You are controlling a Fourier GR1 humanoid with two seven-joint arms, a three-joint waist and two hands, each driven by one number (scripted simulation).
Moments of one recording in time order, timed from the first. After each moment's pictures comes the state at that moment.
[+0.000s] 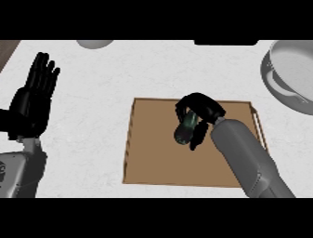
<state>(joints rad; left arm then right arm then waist) -0.28 0.19 0.09 -1.53 0.13 0.11 0.04 -0.69 -0.07 0.19 -0.69 0.74 0.16 -0.35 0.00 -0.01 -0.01</state>
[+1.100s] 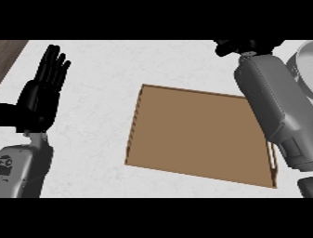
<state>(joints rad) -0.33 0.18 0.05 -1.54 0.12 0.08 0.05 -1.08 -0.23 0.00 -0.62 1.15 -0.36 0.75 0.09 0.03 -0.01</state>
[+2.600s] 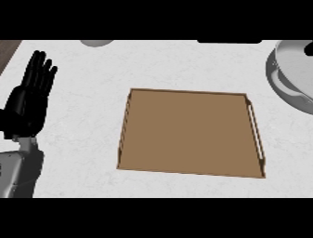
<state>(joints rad) -0.28 0.19 0.11 -1.54 0.13 0.08 0.05 -1.00 -0.55 -0.19 -0.40 1.30 -0.64 0.84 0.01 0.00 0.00</state>
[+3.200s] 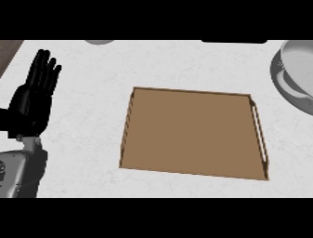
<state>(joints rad) -0.29 0.17 0.09 -1.55 0.12 0.09 0.05 -0.92 -0.63 -0.33 -0.24 1.16 -0.71 0.62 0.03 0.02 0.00</state>
